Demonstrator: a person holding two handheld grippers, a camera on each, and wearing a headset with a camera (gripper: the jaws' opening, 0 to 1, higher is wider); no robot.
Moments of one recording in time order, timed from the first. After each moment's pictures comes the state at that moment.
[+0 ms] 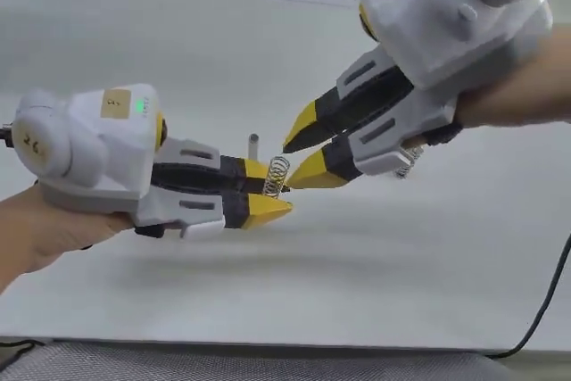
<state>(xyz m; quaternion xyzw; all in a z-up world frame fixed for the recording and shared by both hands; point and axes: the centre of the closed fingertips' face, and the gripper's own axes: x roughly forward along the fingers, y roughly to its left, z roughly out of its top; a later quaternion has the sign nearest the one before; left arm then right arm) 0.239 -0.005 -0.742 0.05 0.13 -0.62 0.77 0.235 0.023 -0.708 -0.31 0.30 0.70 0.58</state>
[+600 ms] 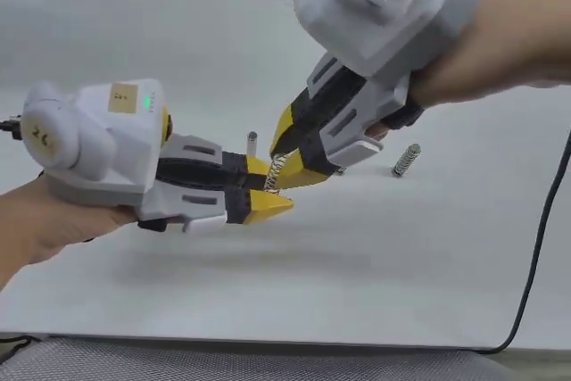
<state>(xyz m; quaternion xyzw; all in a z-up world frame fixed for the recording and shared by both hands) 0.241 -0.008 -0.745 0.05 0.13 -0.62 0.77 0.239 0.030 -0.725 -0.36 0.34 0.69 0.53</state>
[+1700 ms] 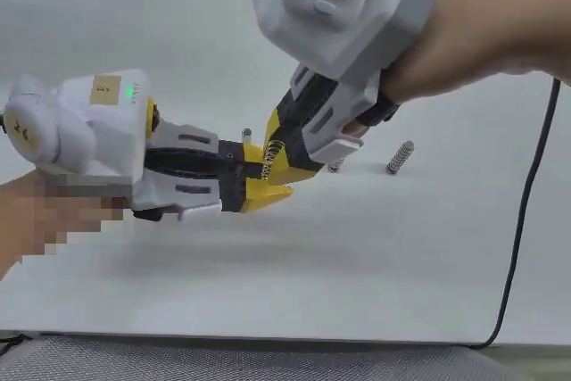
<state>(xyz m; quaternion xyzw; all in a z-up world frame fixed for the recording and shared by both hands) 0.244 -0.013 -0.734 0.04 0.08 -0.64 0.76 0.235 0.026 -0.728 -0.40 0.36 0.68 0.50</state>
